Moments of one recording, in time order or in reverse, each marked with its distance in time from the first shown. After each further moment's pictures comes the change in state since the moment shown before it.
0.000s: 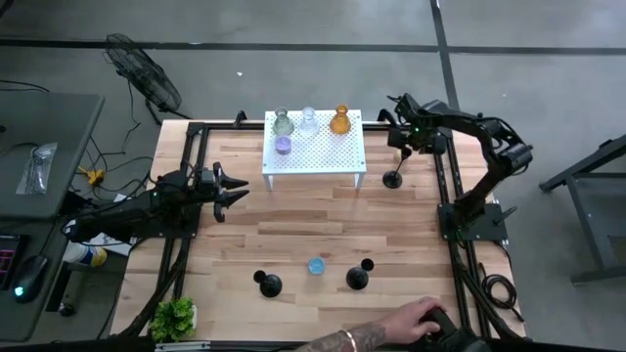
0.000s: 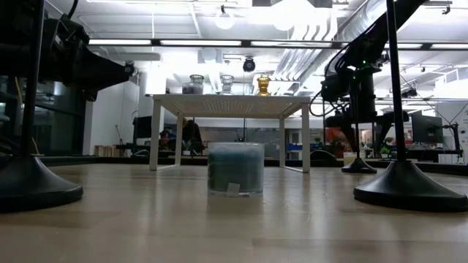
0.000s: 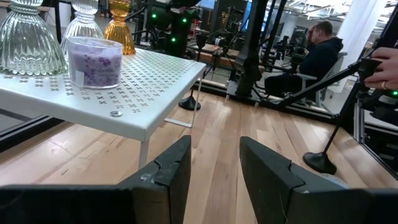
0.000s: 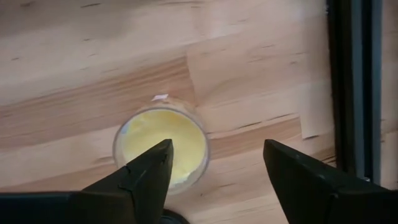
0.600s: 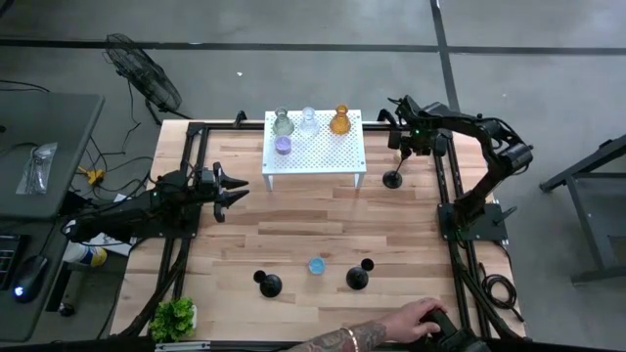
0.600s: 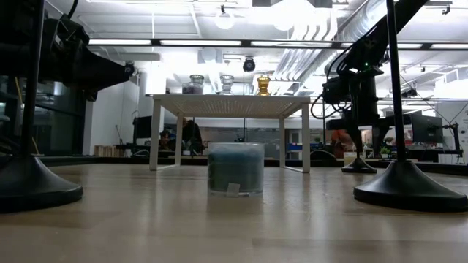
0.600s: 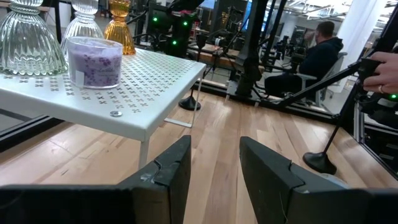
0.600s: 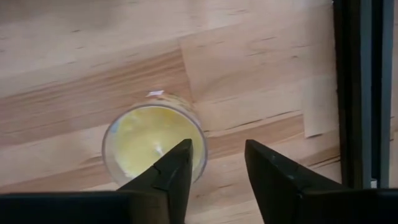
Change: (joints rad) left arm 0.000 0.000 0.000 0.000 0.000 0.000; right arm -0.007 0.000 -0.035 0.025 -0.004 -0.008
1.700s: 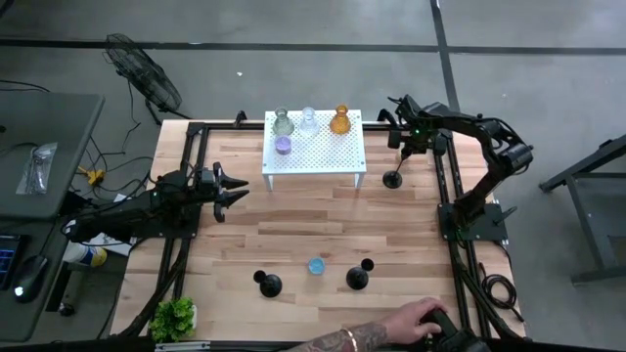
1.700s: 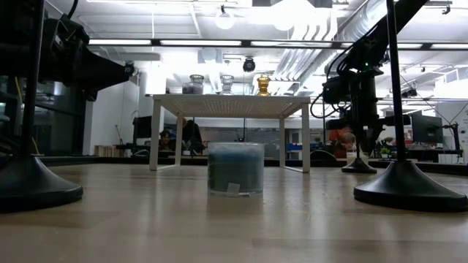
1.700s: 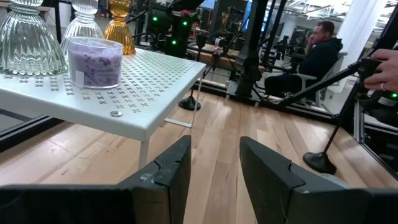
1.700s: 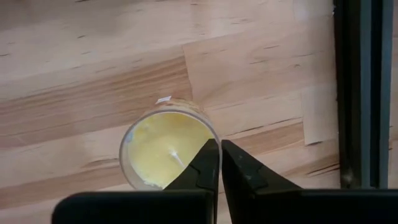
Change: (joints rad) left arm 0.000 0.000 0.000 0.000 0.000 0.000; right arm 0.000 -0.003 -0.001 0.022 0.001 -0.018
